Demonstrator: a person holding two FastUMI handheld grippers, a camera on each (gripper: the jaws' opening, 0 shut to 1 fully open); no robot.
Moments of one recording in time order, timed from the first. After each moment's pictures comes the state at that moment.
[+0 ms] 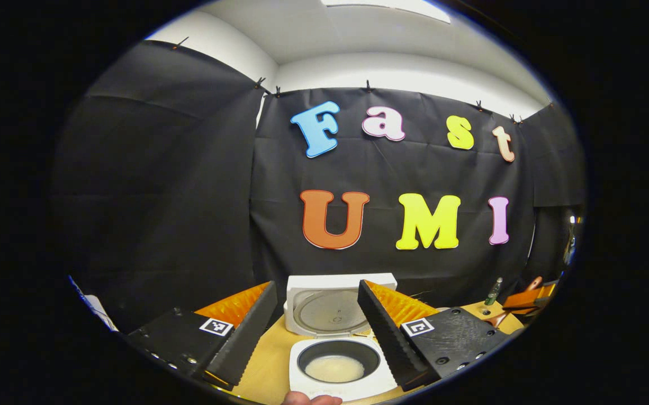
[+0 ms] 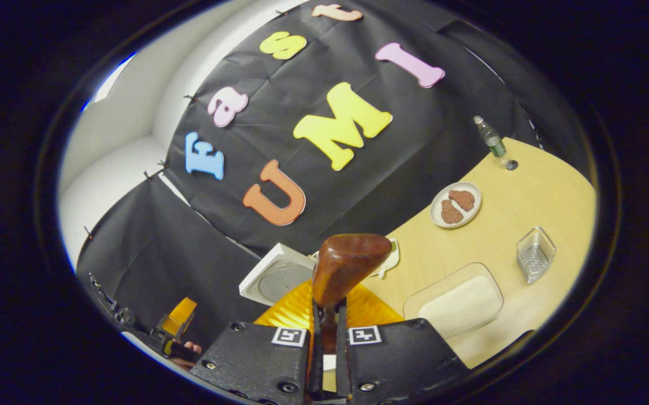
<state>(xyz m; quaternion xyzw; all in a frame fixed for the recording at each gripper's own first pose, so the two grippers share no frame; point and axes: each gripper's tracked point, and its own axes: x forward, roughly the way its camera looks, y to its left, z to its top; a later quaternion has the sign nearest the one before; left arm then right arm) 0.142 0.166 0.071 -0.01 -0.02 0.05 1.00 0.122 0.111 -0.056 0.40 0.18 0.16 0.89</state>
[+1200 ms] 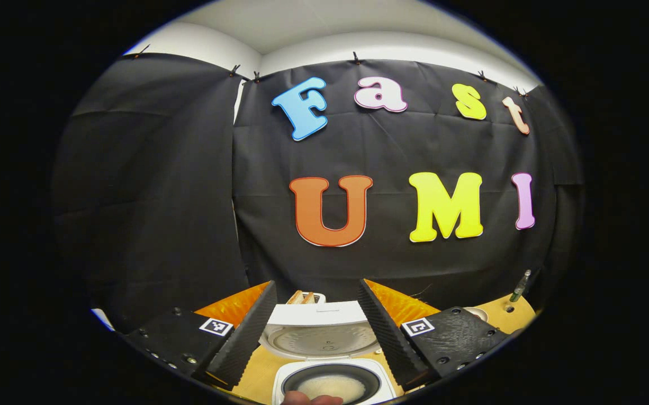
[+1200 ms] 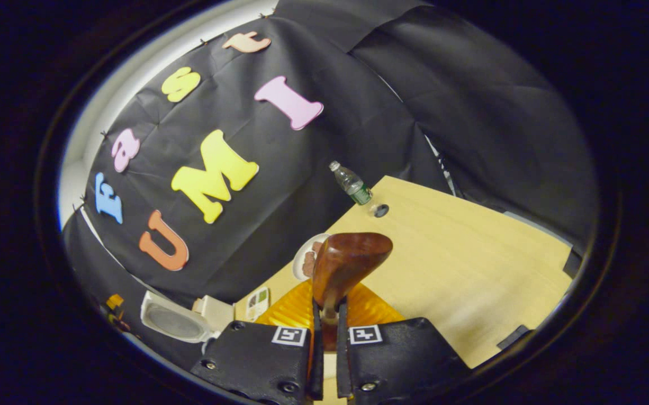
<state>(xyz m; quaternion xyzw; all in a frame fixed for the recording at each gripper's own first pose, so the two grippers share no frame) 0.254 0.147 0.065 0.04 0.02 0.09 1.00 0.174 -0.171 -0.215 0.35 0.19 -0.08 0.91</state>
